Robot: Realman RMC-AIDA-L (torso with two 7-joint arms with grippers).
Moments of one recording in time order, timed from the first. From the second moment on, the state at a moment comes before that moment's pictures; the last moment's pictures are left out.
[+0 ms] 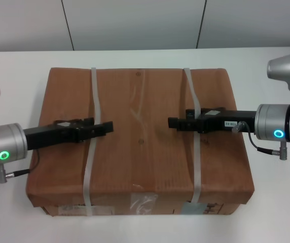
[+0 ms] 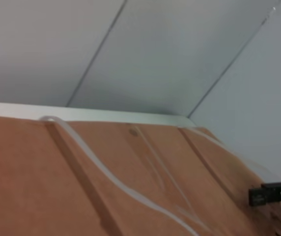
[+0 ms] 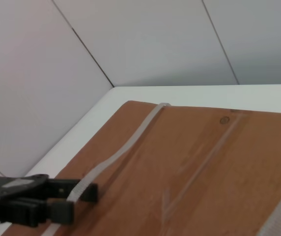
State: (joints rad) left arm -0.73 -2.04 2.87 -0.26 -0.33 1.31 -1.44; right arm 0.62 2.06 -1.07 -0.40 -1.74 -1.09 1.70
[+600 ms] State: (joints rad) left arm -0.78 -2.04 2.87 -0.22 -0.29 1.27 -1.47; right arm 0.65 2.07 -1.12 -0.39 -1.73 -1.05 1.69
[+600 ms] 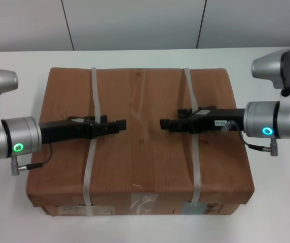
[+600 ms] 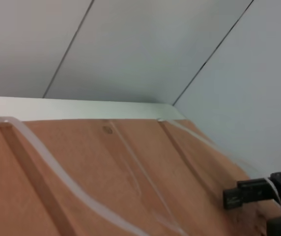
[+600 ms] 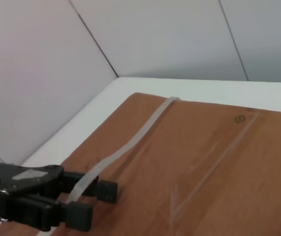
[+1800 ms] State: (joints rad) left arm -0.80 -2.04 2.87 -0.21 -0.26 1.26 -1.48; right arm 0.65 2.07 -1.14 -0.39 -1.67 -1.03 1.63
